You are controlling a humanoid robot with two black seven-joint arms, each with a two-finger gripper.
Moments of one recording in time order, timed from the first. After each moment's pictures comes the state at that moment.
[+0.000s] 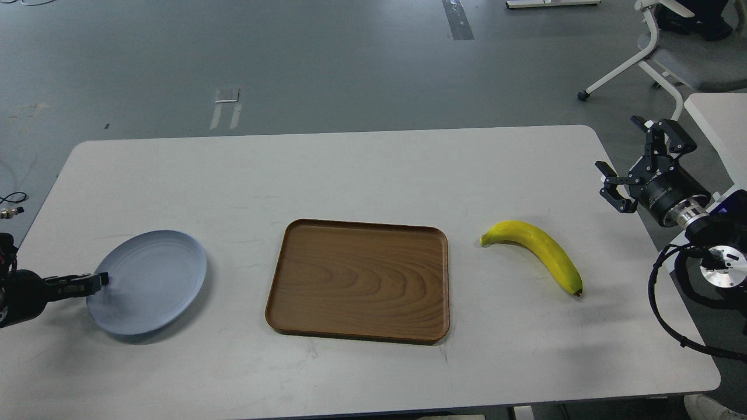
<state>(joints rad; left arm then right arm) -0.60 0.87 -0.24 -0.73 1.49 -0.23 -0.49 0.73 -0.62 0.20 0.61 0.22 0.49 0.49</state>
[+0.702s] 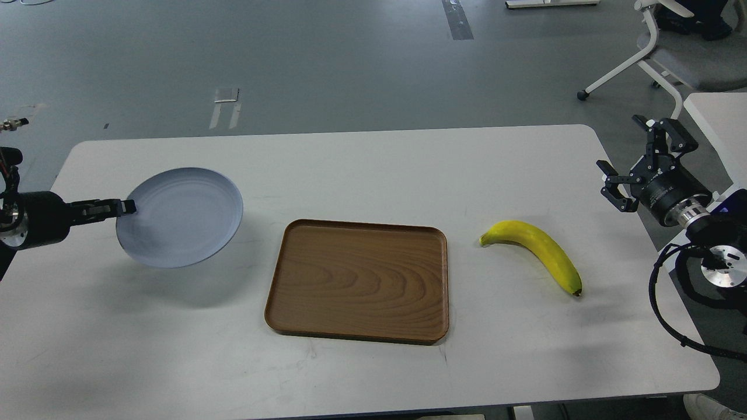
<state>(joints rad) -0.96 0.86 -0.23 -0.90 1.45 -0.43 -0.49 0.73 -0.62 0.20 0.60 0.22 0.49 0.49</state>
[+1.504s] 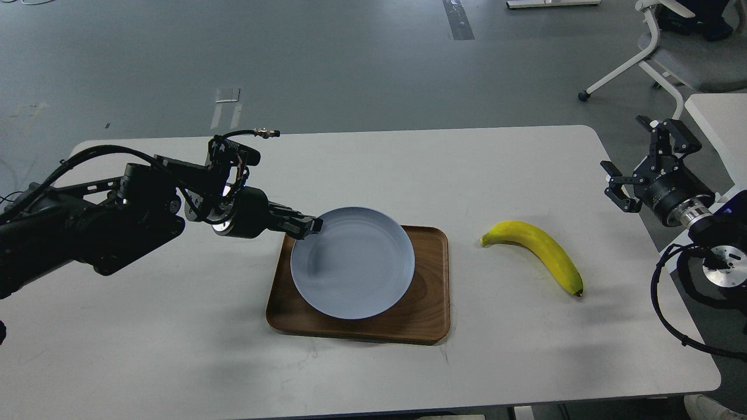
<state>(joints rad) -1.06 0.39 -0.08 -0.87 1.59 -0.44 -0.49 0.73 -0.61 0.20 0.58 0.22 0.49 0.49</state>
